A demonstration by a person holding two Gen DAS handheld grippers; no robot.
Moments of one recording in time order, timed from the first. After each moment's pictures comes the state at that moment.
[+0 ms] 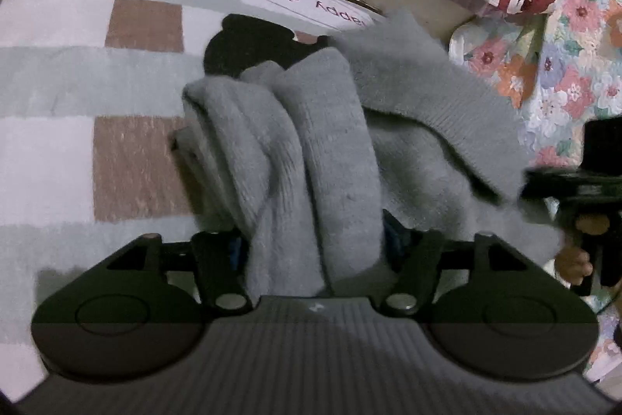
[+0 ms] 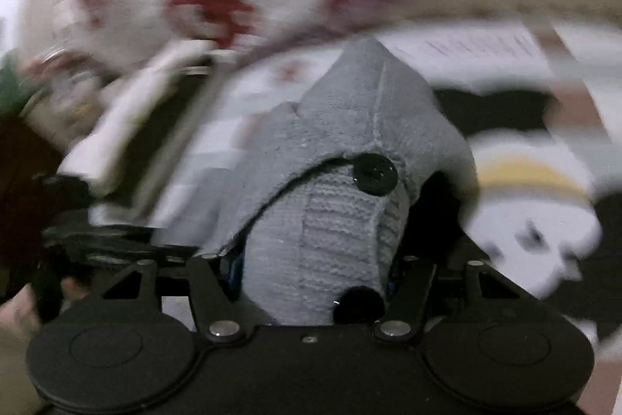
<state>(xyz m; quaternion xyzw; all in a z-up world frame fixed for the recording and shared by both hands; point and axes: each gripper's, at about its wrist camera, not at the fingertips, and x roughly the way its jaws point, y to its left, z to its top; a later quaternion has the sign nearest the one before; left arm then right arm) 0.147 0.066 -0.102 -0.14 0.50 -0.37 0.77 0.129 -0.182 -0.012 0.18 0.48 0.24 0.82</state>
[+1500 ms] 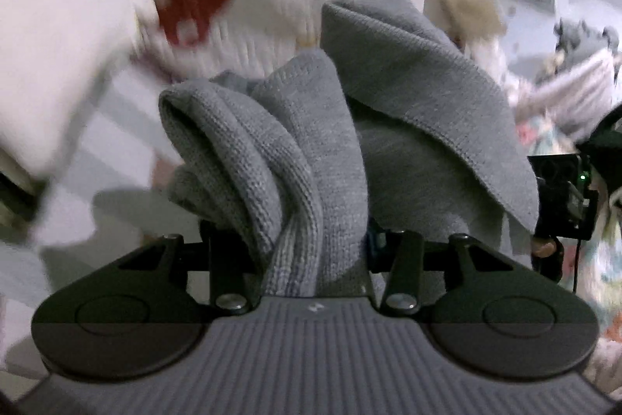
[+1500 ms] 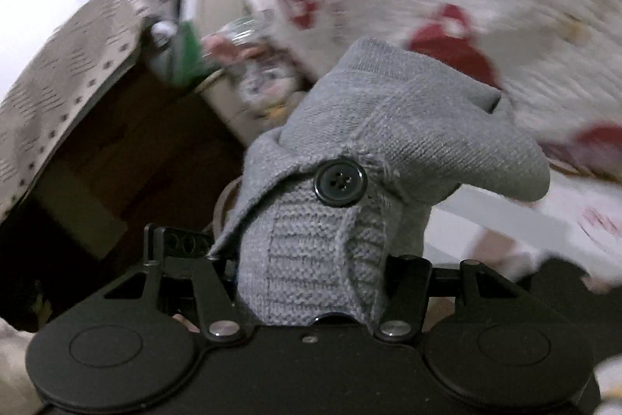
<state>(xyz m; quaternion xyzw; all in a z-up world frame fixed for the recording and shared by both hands) 0.092 0.249 0.019 -0.38 0.28 -0.33 0.82 0.171 0.009 0.210 0.07 0.39 0.54 0.74</state>
